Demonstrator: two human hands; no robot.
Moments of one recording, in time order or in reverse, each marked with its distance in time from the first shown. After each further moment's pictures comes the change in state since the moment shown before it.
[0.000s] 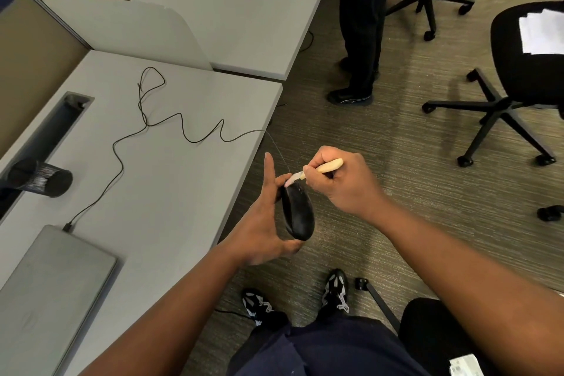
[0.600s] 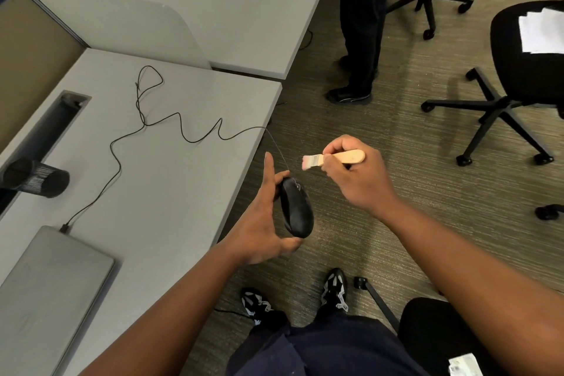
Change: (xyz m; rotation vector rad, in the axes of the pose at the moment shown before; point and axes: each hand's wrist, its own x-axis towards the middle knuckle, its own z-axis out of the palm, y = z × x) left_hand 0.002 0.003 -0.003 -0.009 0.037 0.000; right_hand 0.003 0.008 -0.013 0.018 0.147 0.092
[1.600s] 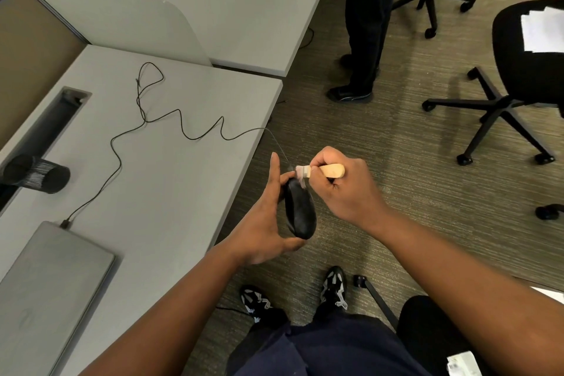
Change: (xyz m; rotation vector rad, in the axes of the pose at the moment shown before) left_hand -0.003 0.001 0.005 -0.034 -0.082 -0.003; right_hand -0.019 -0.013 0.018 -0.088 -0.049 -0.188
